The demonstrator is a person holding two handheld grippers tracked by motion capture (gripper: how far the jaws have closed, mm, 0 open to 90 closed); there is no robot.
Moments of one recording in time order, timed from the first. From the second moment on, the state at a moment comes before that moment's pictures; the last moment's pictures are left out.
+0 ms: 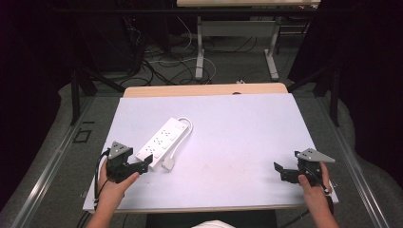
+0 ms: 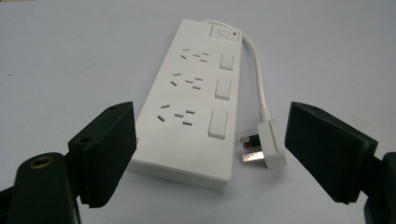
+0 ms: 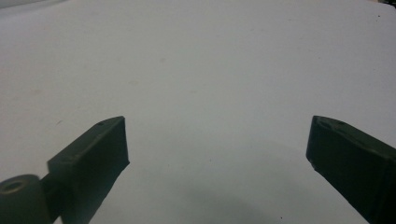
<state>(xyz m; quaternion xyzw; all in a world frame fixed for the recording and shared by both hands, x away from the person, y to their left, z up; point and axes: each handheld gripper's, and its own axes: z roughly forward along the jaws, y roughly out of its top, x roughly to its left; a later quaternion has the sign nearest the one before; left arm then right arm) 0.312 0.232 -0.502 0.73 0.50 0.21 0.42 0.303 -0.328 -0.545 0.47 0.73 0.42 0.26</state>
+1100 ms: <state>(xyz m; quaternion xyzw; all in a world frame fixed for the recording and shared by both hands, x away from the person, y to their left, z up) 0.346 0.213 -0.464 0.75 0.48 0.23 0.40 0.304 -0.334 -0.545 0.48 0.72 0.42 0.25</state>
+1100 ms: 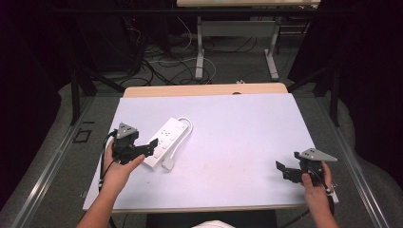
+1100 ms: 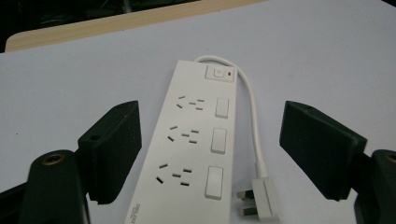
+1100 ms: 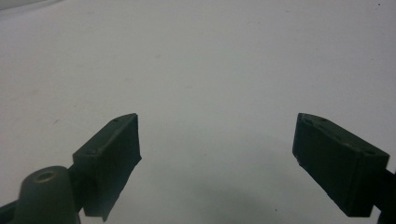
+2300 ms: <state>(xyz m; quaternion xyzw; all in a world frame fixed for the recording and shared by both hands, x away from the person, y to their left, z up) 0.381 0.180 -0.445 0.76 0.46 0.21 0.41 0.304 -0.336 -0.546 0.49 0.73 0.42 0.25</state>
